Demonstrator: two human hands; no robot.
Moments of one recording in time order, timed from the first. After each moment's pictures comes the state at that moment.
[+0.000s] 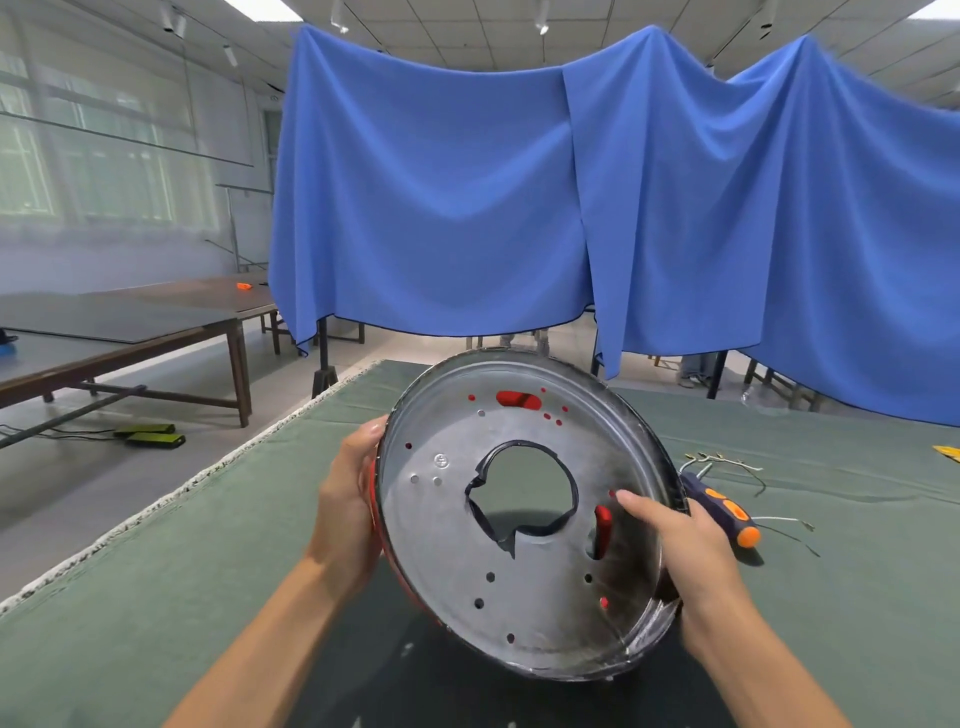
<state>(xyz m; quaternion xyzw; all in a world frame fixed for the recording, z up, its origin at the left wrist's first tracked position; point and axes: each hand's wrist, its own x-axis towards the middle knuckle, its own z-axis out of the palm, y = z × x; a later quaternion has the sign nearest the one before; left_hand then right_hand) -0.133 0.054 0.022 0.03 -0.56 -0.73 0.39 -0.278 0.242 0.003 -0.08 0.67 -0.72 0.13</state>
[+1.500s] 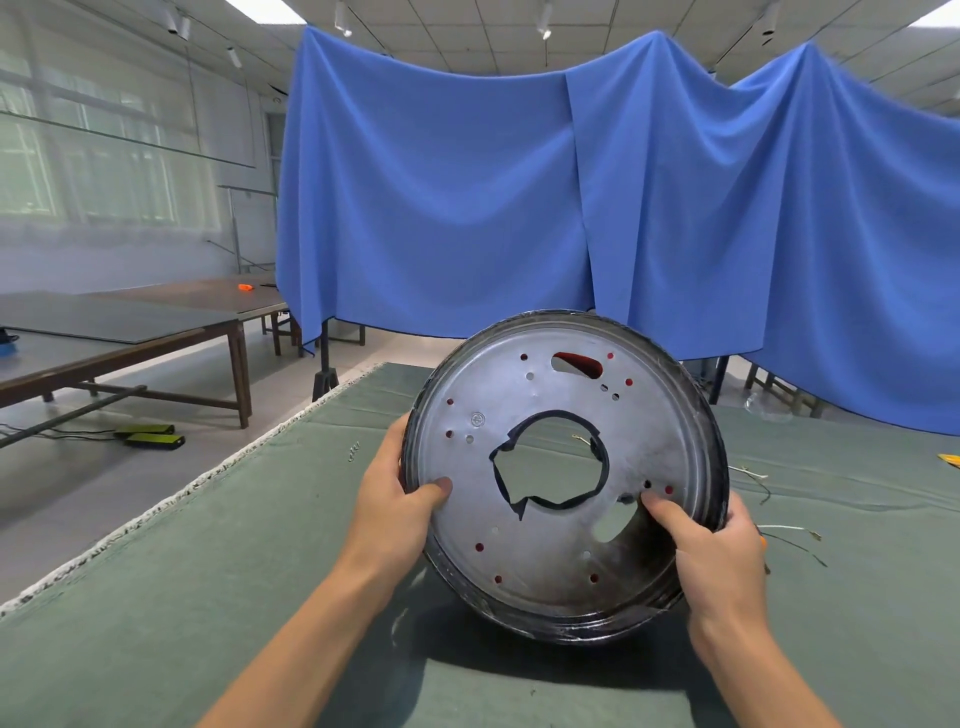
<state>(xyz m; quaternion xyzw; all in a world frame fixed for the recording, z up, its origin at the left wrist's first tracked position) -0.151 0.057 0.009 0.15 -0.69 -0.57 0.42 -0.292 0.243 -0.006 -0.14 0.62 -0.77 -0.04</state>
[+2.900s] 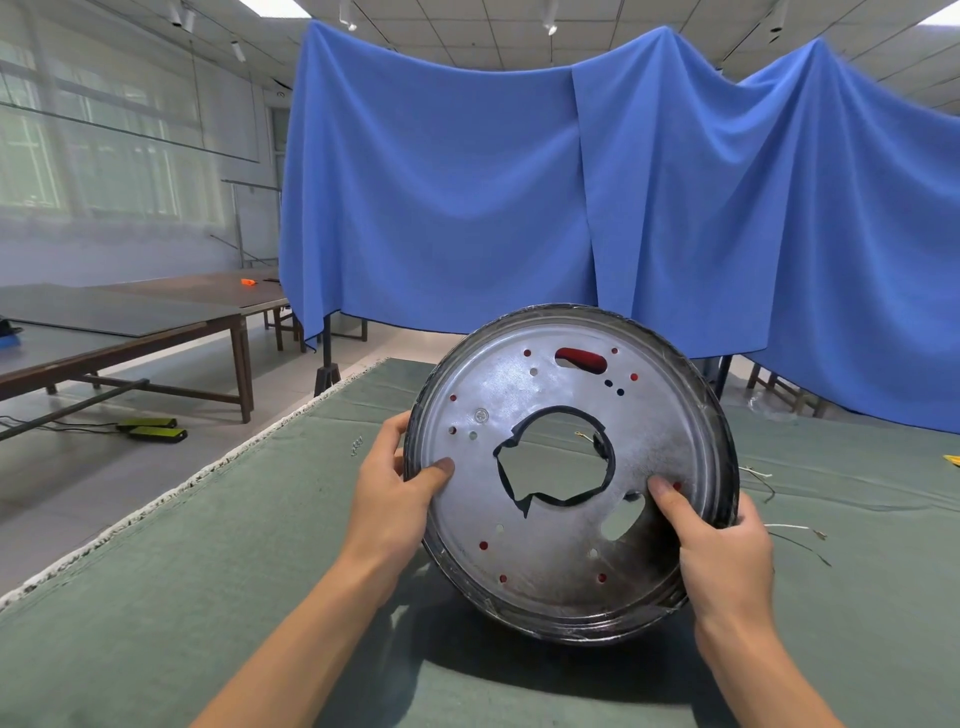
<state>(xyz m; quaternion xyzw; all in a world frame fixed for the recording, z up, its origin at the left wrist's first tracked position) -0.150 0.056 0.012 0.17 -0.65 -0.60 0.44 -0.293 0.243 -0.008 -0.12 0.64 -0.76 -0.07</state>
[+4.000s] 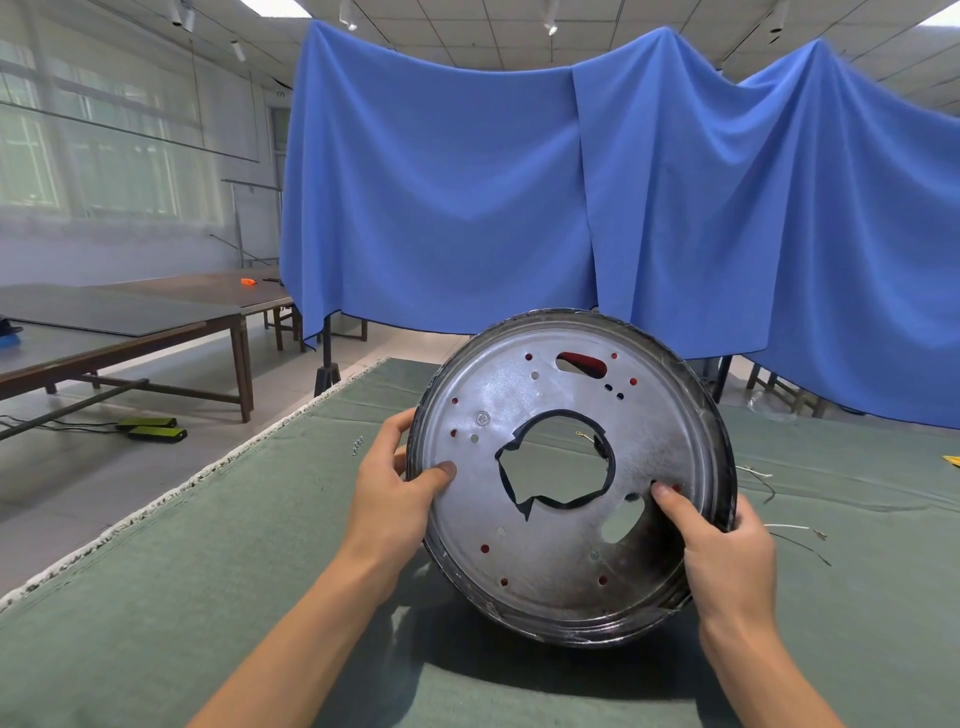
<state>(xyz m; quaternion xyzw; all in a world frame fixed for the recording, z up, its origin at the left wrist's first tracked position) -0.148 0.054 0.012 0.16 -0.64 -0.61 0.43 -0.293 0.246 -0.009 -0.13 0.65 -0.74 -0.08</state>
